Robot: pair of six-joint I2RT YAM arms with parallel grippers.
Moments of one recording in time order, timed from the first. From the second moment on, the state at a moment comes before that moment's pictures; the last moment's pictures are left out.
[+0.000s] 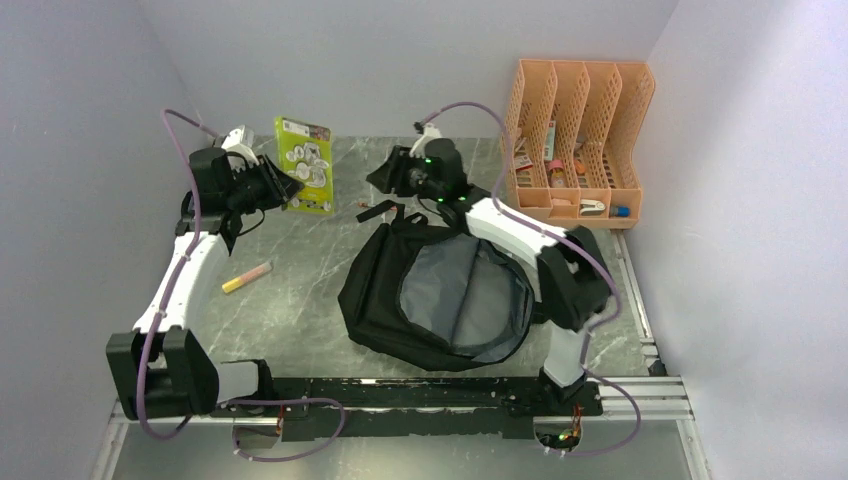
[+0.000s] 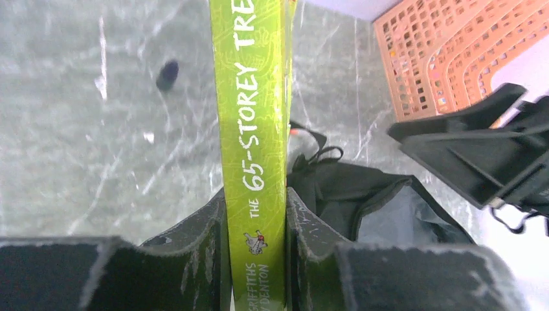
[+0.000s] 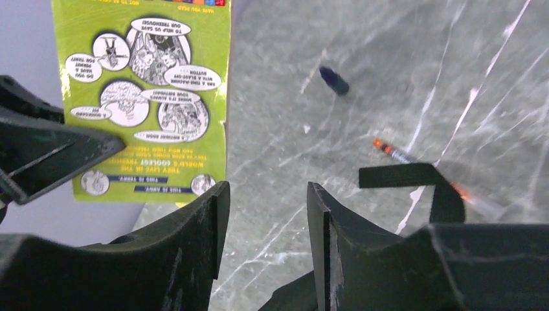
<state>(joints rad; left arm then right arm) 0.07 1.28 0.98 -0.15 0.48 -0.42 0.64 1.92 1.44 0.19 -0.21 0.62</state>
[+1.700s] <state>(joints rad) -0.64 1.15 1.26 -0.74 0.64 1.04 0.59 0.81 1.06 -0.26 -0.74 -0.45</state>
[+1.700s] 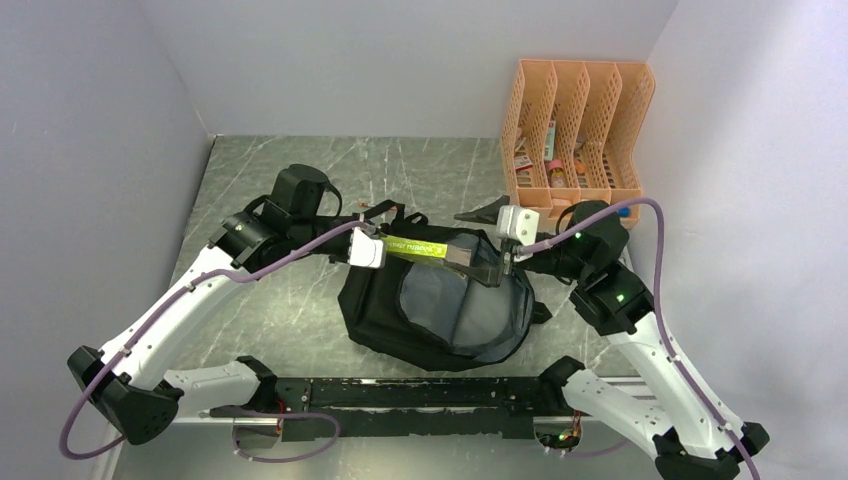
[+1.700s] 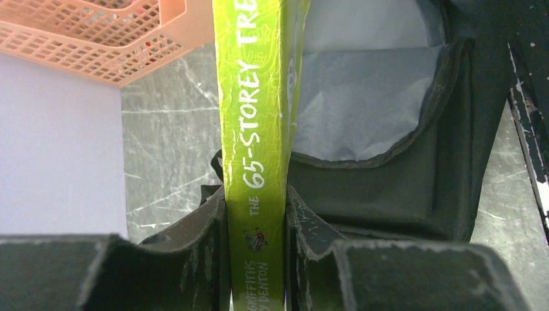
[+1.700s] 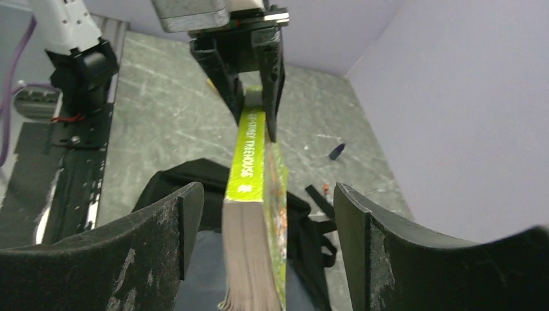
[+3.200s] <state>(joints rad) -0.65 1.15 1.25 -0.73 0.69 1.00 0.59 0.89 0.84 -0.16 -0.75 -0.39</state>
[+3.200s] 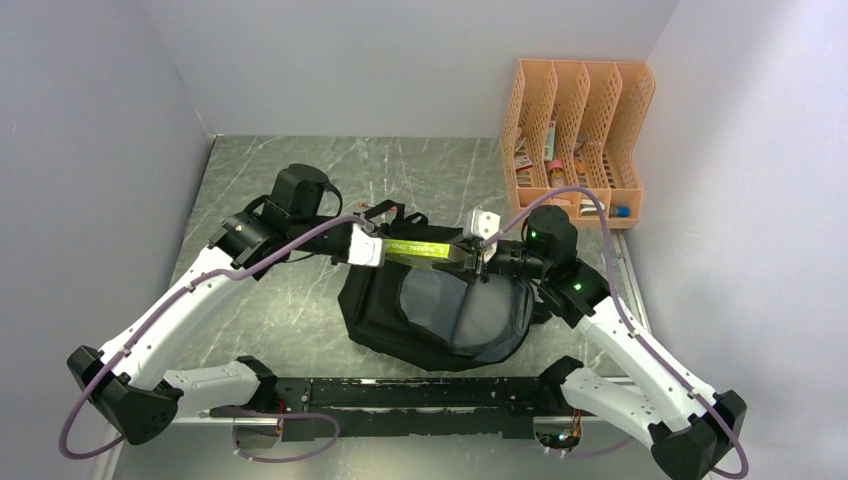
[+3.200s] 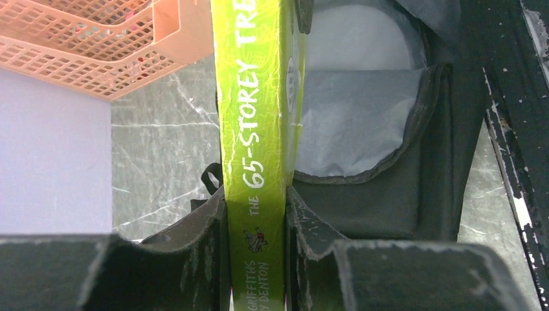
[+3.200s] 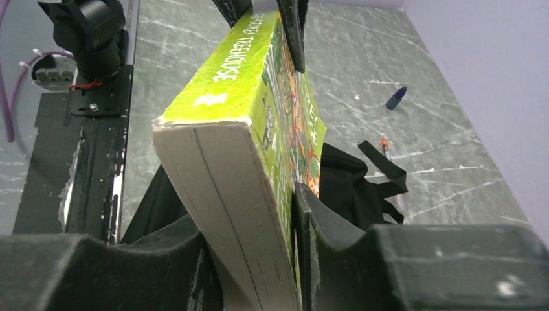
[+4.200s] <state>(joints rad) -0.65 1.18 1.27 -0.27 0.26 0.42 0.60 1.00 0.85 -0.08 0.04 0.12</state>
